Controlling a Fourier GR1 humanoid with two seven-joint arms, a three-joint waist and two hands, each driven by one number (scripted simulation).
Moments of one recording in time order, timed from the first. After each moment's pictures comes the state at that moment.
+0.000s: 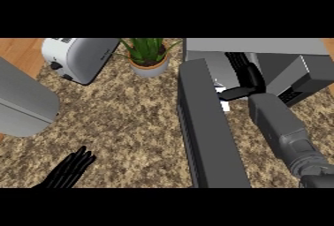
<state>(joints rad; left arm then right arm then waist) 0.43 0.11 -0.03 -2.03 0.24 -0.66 -0.08 -0.99 -0.21 -0.38 -0.08 0.16 0.21 -0.83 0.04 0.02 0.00</state>
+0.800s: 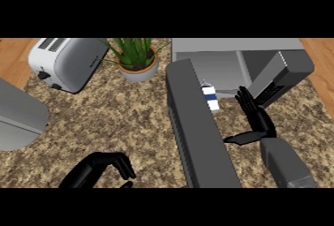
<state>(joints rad) 0.21 0.02 -0.15 -1.77 -0.06 -0.54 -0.16 -0.59 -0.19 -0.28 -0.27 0.17 0.31 -0.86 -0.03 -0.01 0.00</state>
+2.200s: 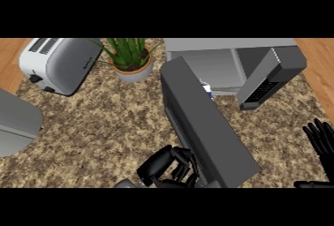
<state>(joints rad) -0.19 0.01 -0.65 -1.22 -0.10 -0.08 -0.29 0.04 -0.42 -0.23 -1.06 -0.20 0.57 -0.69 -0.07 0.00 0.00</state>
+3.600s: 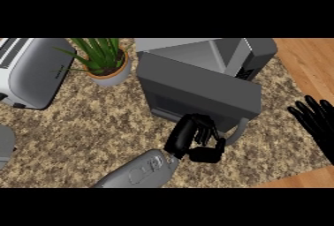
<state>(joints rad) -0.67 0.01 -0.95 -1.02 0.36 0.59 -0.20 0.03 -0.50 -0.08 -1.58 -0.60 0.72 -0.31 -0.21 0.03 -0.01</state>
